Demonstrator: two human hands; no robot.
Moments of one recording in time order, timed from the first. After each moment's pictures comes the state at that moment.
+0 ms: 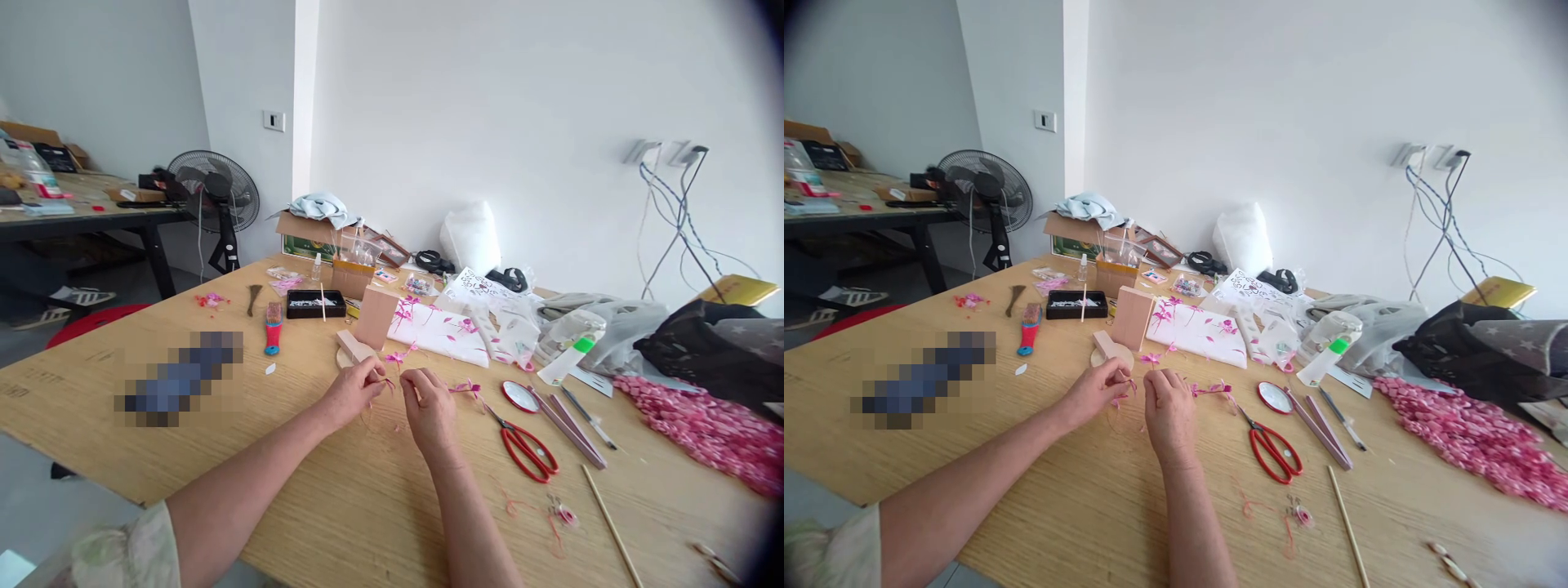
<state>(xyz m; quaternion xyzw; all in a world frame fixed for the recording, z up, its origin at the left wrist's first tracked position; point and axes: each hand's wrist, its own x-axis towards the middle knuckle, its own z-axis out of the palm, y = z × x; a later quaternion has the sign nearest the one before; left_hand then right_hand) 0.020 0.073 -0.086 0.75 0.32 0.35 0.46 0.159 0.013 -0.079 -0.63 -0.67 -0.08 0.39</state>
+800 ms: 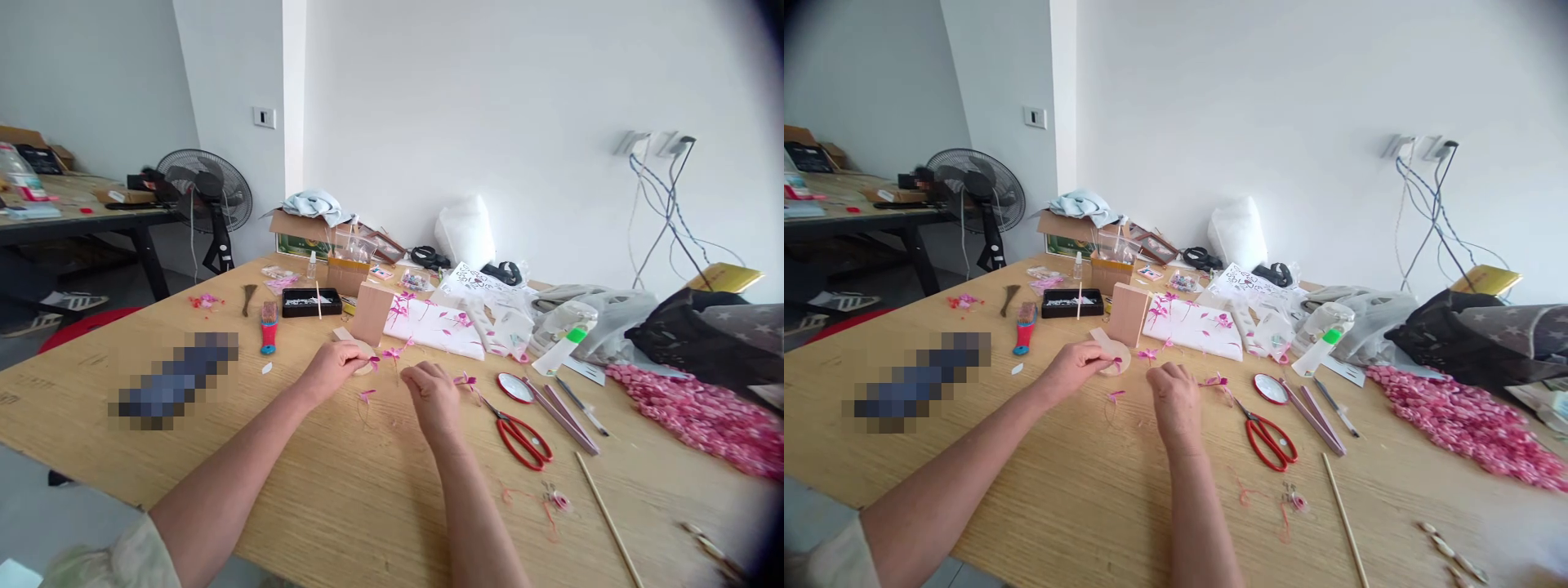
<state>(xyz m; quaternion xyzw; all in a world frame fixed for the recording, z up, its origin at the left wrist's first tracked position) -0.005 0.096 -0.067 0.81 0.30 0.38 0.32 0.179 0.013 -0.077 -0.65 -0.69 -0.12 0.30</state>
